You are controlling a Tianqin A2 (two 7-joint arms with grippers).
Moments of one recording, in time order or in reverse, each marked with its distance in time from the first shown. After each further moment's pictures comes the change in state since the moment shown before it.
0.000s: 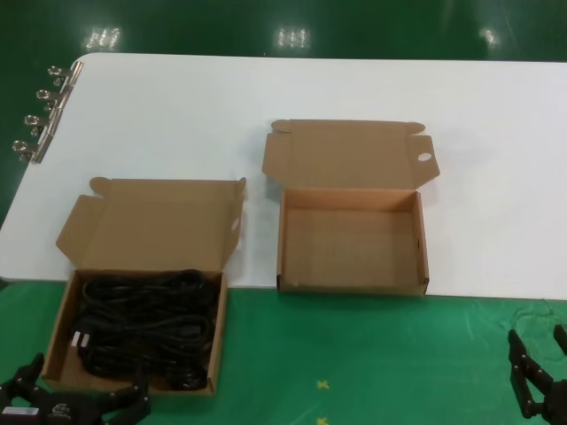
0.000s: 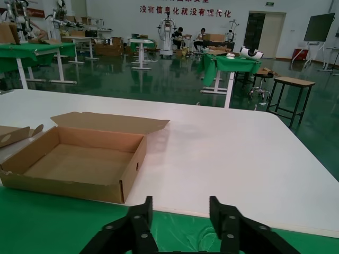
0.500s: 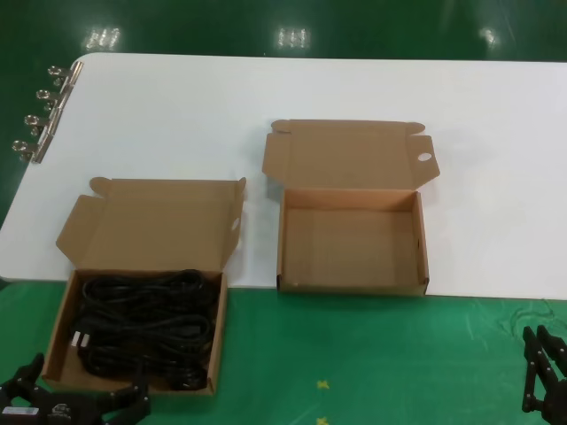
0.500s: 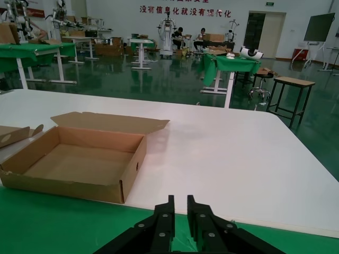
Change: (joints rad) left arm 0.000 0.000 0.000 0.000 0.000 0.000 0.000; right arm 0.000 0.000 0.000 0.000 0.000 0.000 0.000
